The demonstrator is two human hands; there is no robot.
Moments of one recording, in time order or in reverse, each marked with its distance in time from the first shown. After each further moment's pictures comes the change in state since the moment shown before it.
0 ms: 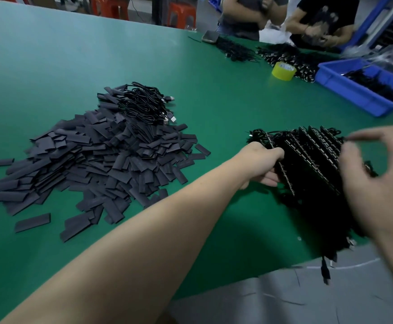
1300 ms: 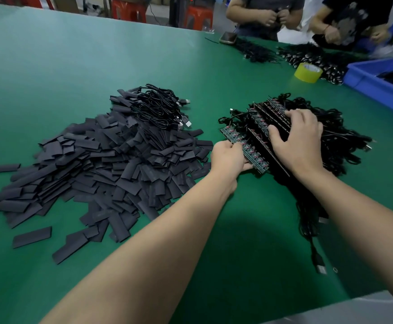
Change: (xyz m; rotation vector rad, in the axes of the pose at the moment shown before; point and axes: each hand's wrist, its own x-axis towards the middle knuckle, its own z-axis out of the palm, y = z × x) left_hand 0.050 -0.037 -0.069 -0.420 0.526 0.122; right_hand 0.076 -0.015 0.203 0.065 -0.231 -0.011
